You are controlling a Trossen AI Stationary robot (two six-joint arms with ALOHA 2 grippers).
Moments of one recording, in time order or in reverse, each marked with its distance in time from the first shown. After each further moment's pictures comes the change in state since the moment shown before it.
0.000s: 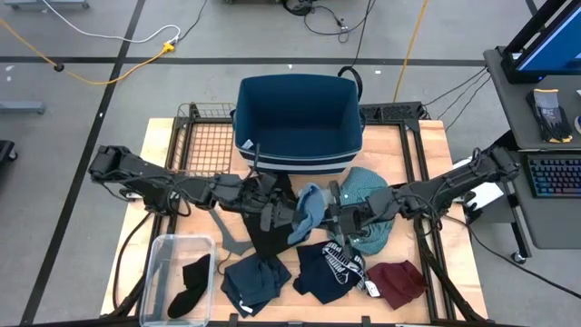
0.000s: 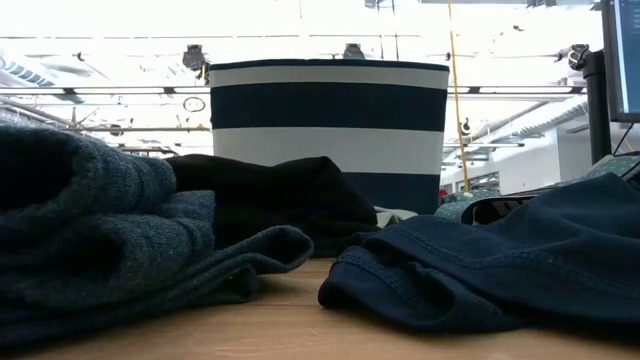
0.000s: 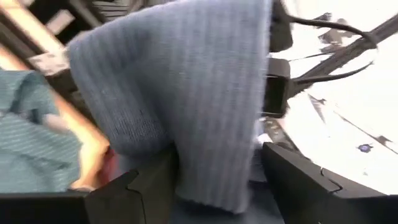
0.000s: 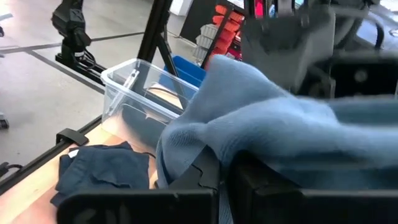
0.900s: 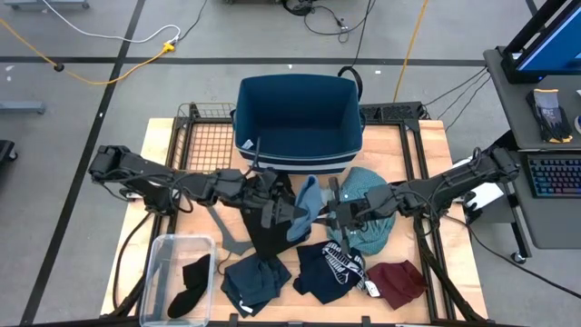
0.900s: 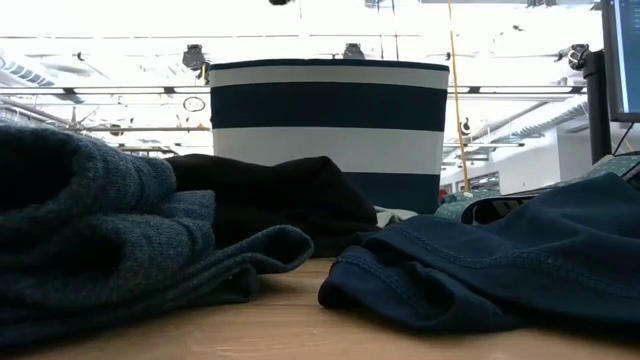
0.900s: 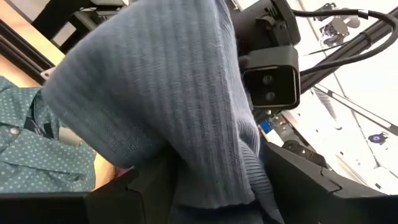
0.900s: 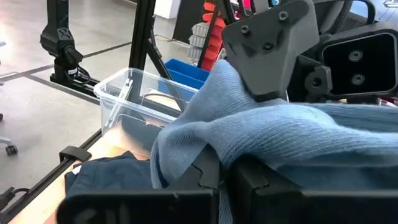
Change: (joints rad) left arm 0.045 -0.001 0.000 -0.021 0.028 0.064; right arm -0.021 0.001 0.000 0.006 0.003 0.129
